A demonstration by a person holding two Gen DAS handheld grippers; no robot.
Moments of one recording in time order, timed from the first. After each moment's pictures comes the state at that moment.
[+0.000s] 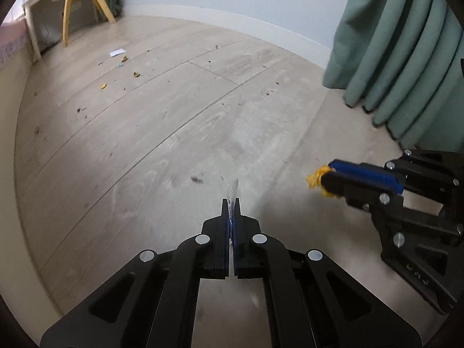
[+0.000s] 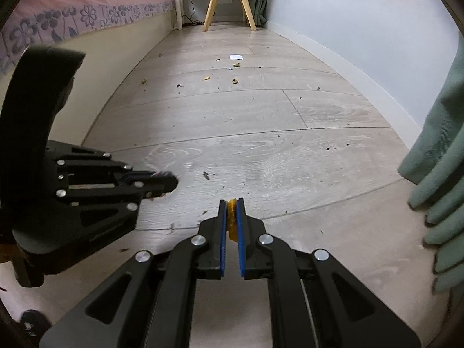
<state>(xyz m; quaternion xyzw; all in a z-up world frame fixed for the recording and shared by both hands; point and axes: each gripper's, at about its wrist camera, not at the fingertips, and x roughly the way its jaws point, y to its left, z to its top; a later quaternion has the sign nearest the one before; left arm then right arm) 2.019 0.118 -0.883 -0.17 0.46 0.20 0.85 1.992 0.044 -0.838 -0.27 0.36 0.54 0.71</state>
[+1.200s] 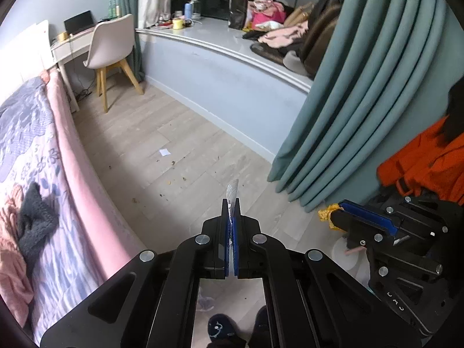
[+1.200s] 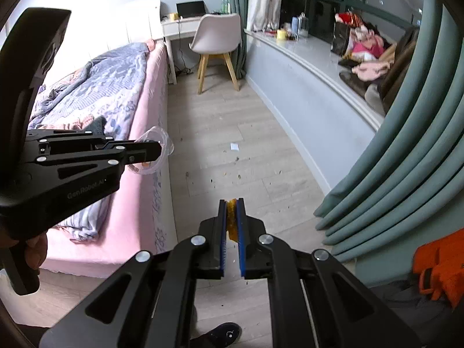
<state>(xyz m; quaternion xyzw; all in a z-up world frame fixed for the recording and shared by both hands) 1.867 0.086 -0.196 -0.17 0.41 0.21 0.87 1.846 -0.005 -0.201 -0.24 0.37 0.49 0.75</state>
